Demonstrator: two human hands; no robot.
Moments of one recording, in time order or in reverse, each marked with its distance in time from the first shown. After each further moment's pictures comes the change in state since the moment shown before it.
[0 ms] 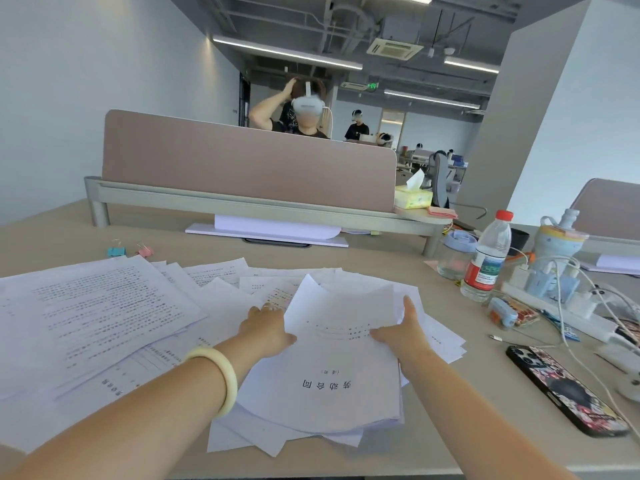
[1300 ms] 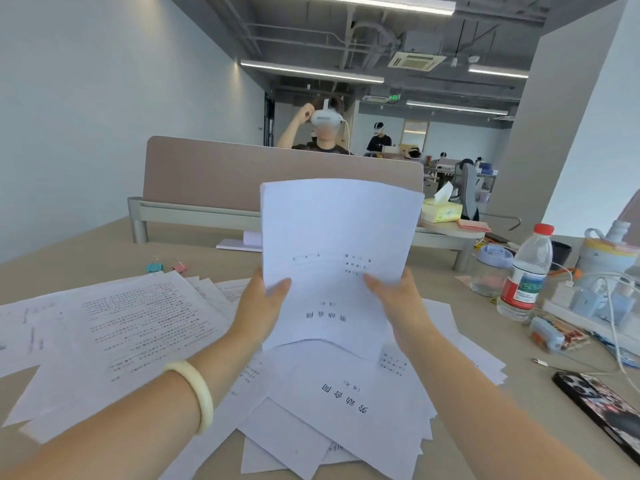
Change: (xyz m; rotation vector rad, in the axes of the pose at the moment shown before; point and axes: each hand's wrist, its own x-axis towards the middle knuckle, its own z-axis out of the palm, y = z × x) left_hand -0.034 -0.023 -0.063 -1.078 0.539 0.085; right_hand -0.007 -0.067 0.047 0.201 -0.106 -0.419
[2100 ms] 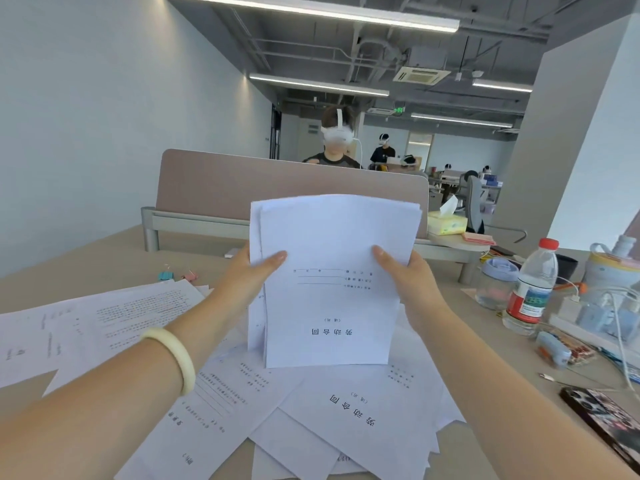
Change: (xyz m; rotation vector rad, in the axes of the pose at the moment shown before) left_hand 0.018 0.045 -0.046 -0.195 -0.068 -0.002; right_hand 0.005 -0.048 0.003 0.056 -0.074 -0.105
